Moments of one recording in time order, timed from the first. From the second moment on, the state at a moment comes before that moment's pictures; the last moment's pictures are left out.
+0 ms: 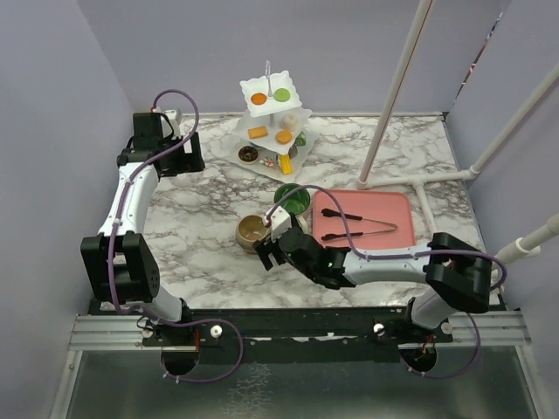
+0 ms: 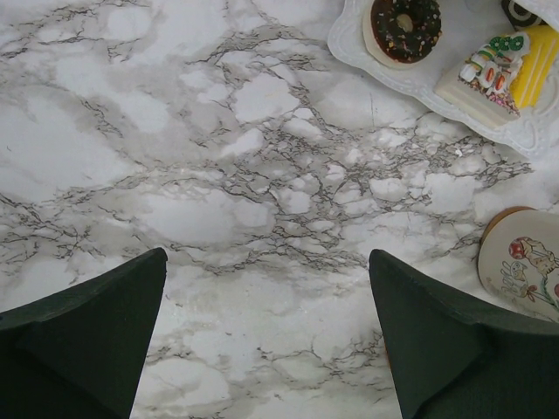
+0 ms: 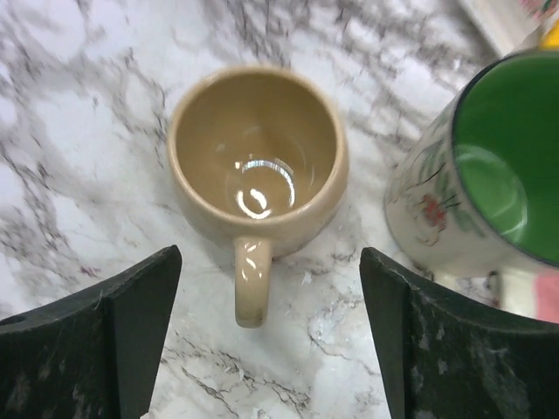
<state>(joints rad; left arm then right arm) 0.08 1.54 1.37 -0.61 0.24 -0.04 1.20 1.61 0.80 0.34 0.43 0.15</state>
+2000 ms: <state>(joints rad) 0.01 1.65 0.17 1.37 0.03 -0.08 0.06 1.36 0.41 0.92 0.46 0.10</state>
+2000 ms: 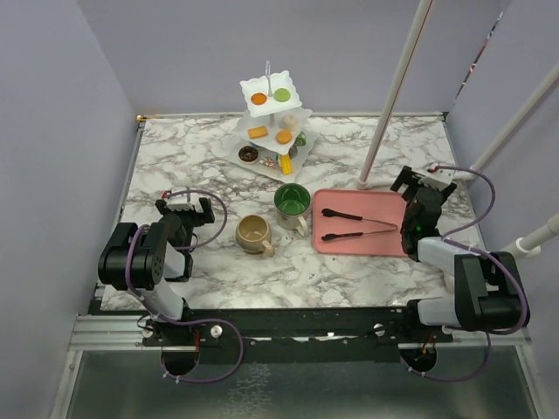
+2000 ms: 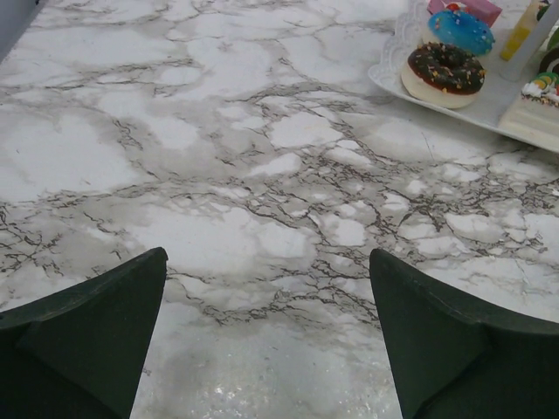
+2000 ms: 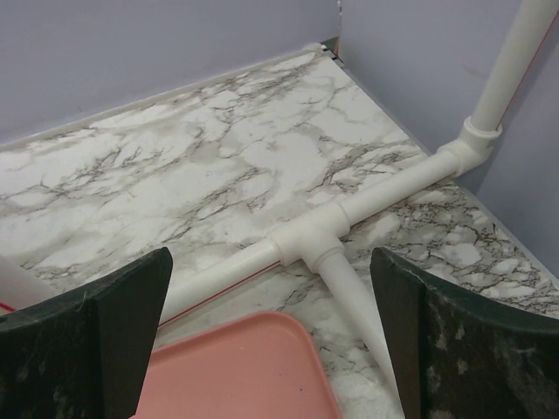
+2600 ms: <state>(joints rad) 0.00 1.65 0.21 1.38 -0.03 -0.07 0.02 1.50 0.26 1.10 0.30 0.05</state>
